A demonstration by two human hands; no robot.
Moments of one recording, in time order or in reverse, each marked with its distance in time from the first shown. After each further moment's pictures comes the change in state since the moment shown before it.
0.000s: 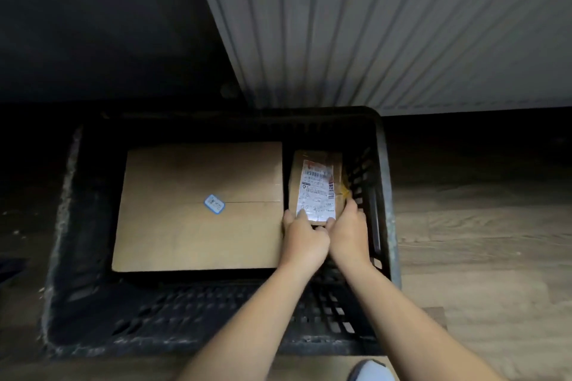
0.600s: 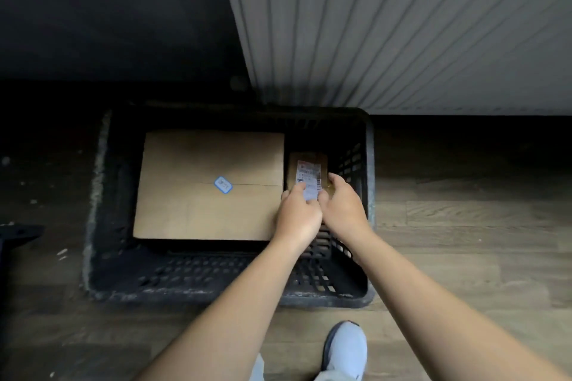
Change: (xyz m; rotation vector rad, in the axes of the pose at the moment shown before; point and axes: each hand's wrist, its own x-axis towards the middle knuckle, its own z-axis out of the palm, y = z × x) left_hand -0.046 0.034 -0.034 -0.059 0.030 0.025; right_hand -0.039 -0.042 -0.056 0.050 -0.177 -0.113
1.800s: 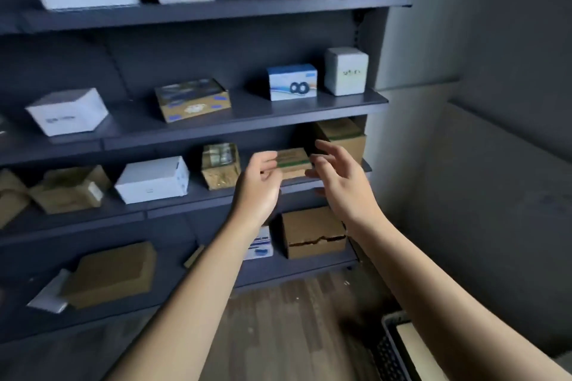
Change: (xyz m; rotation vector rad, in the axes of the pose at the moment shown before) left_hand -0.911 -0.047 -0.333 -0.770 1.559 0.255; right_hand -0.873 -0.333 -0.057 0.026 -0.990 -1.363
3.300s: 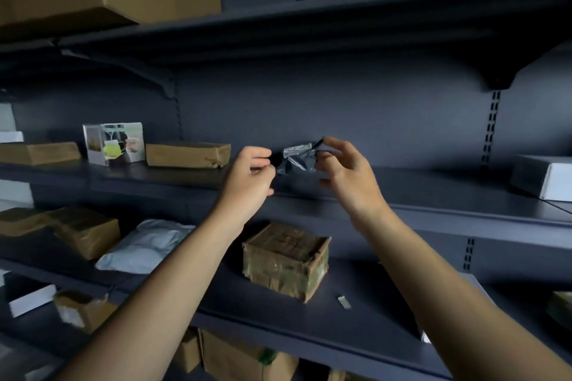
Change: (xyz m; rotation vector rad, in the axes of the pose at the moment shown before) left_hand 0.288 -0.011 -0.867 0.028 0.594 0.325; right_hand 0.227 -0.340 0.853 0.288 -0.310 -0.419
